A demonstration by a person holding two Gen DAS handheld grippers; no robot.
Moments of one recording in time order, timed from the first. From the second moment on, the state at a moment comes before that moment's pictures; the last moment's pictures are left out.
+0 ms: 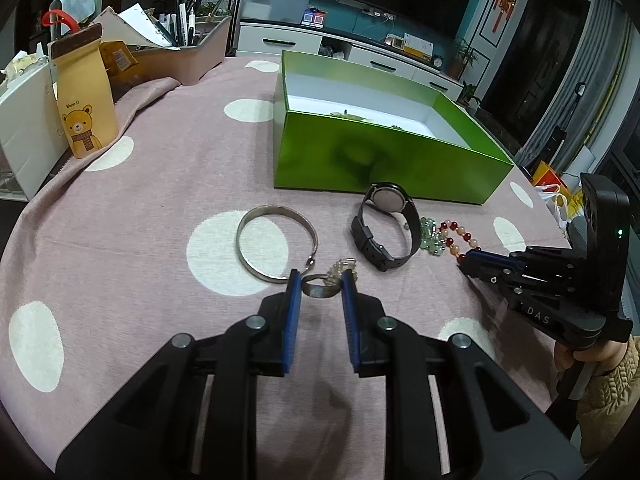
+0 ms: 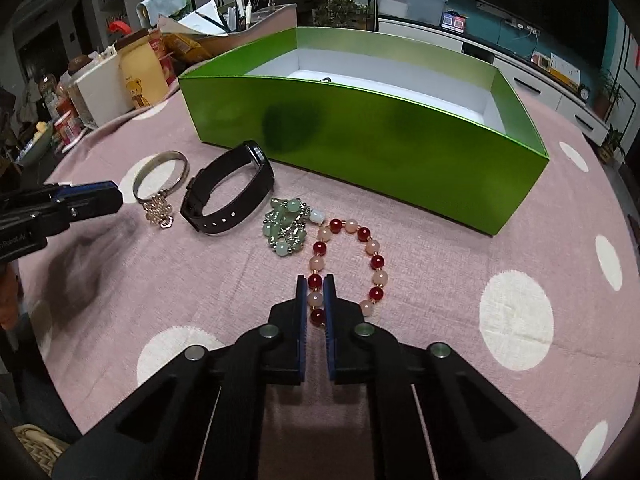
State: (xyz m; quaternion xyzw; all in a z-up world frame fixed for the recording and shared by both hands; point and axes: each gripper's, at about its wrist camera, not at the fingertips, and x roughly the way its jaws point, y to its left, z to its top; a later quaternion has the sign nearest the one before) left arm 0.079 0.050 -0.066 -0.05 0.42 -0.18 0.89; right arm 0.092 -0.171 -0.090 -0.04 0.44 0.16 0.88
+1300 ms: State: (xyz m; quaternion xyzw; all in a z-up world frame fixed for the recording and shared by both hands) left arm 0.076 0.005 0.032 0.00 0.36 -0.19 0.92; right arm 0.058 -0.247 0.036 0.17 0.29 0.21 0.92
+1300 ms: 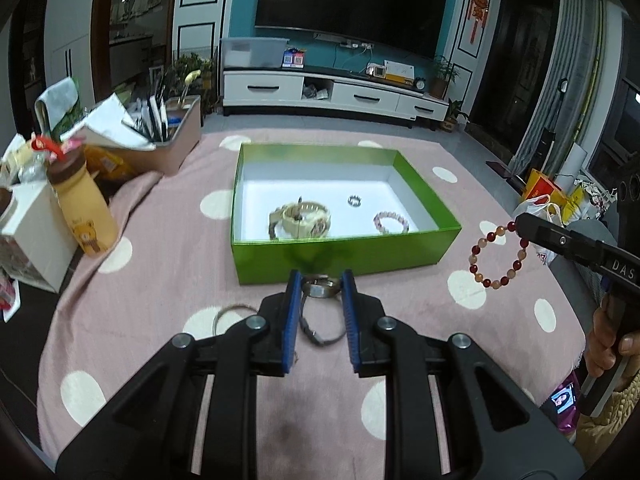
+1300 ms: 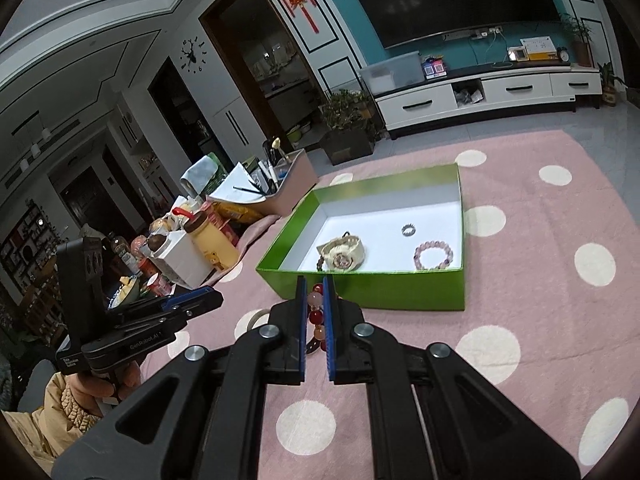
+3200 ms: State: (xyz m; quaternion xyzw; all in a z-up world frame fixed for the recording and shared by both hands) left arm 0.231 -0.070 0.040 0.03 0.36 -0.19 0.91; right arm 0.177 -0.269 0.040 0.16 0.28 0.18 0.93
